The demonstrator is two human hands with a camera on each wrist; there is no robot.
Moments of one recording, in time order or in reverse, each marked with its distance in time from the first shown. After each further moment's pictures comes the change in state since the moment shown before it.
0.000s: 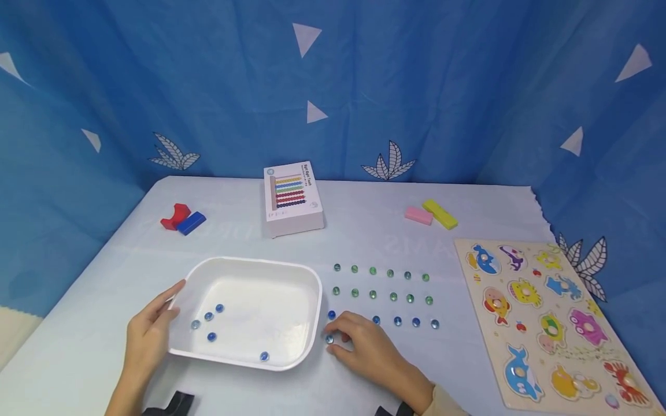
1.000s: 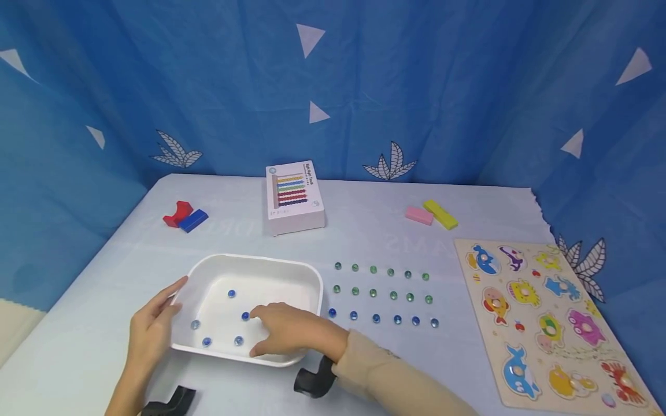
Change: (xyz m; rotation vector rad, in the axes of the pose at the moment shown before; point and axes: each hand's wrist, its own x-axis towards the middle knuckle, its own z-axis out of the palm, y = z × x) left_hand -0.010 0.043 -0.017 -0.047 -0.008 -0.015; right_hand 0.081 -0.108 0.006 -0.039 -0.595 0.015
